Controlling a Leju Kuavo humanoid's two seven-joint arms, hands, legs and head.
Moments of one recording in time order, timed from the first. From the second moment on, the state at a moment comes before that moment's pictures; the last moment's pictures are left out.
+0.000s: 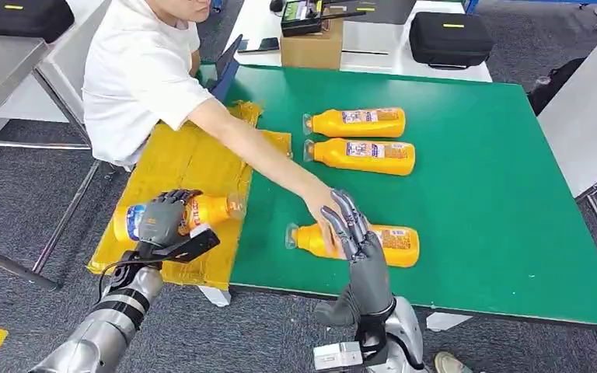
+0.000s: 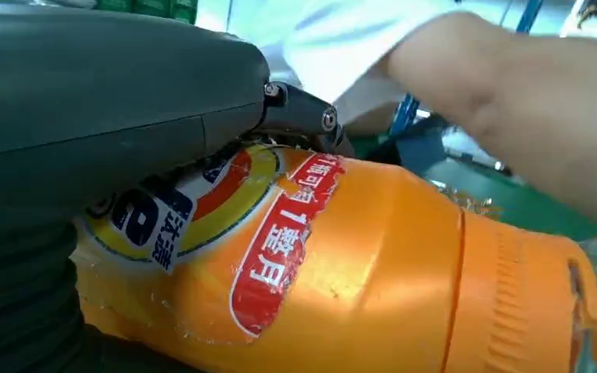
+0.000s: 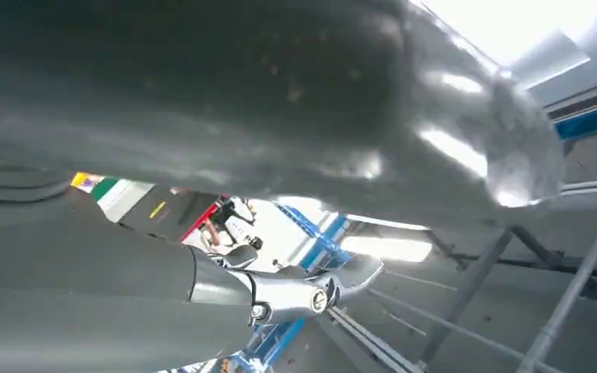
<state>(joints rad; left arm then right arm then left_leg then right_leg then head) -0.45 0.01 -0.05 -0.64 -1.04 0.54 -0.48 -0.09 0.05 0.61 -1.52 0.66 -0.47 -0.67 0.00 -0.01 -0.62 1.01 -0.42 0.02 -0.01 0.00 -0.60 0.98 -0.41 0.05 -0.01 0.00</state>
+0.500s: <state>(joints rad) -0.50 0.01 -0.07 -0.52 -0.96 0.32 -0.64 -0.10 0.04 0.62 -1.49 0.59 -0.46 -0.70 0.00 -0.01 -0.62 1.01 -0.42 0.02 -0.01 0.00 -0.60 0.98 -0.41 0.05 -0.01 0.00</state>
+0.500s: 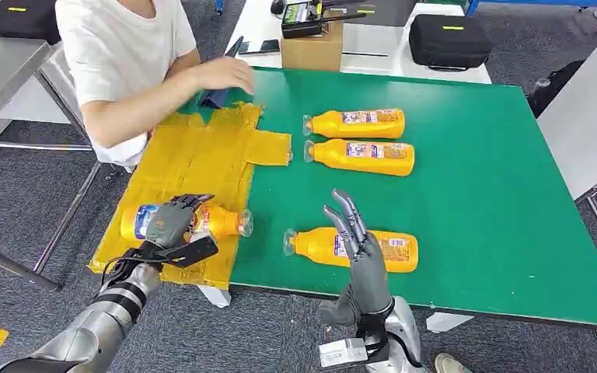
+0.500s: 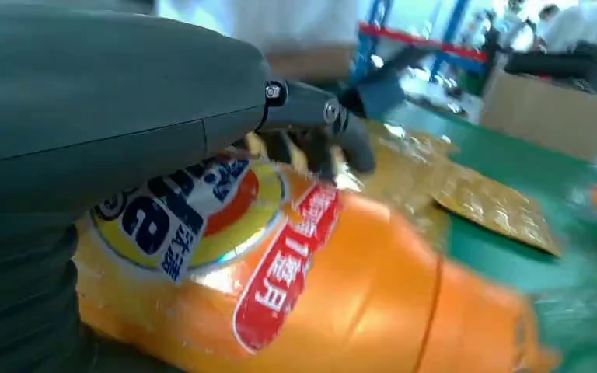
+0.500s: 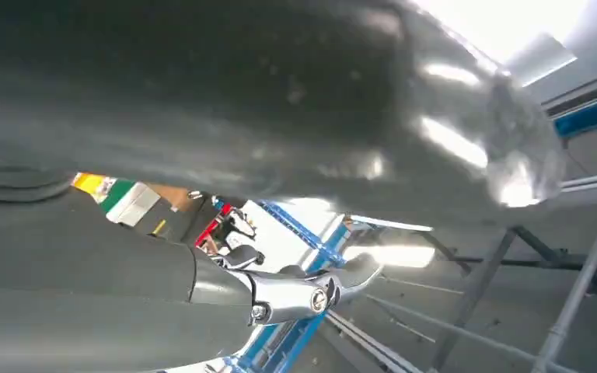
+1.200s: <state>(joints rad) -0.42 -0.09 -0.09 -0.88 -0.38 -0.24 -0.61 -0.12 0.06 0.59 -1.43 0.61 -0.44 -0.70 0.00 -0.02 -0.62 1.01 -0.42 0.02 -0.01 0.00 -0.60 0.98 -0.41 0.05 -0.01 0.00</state>
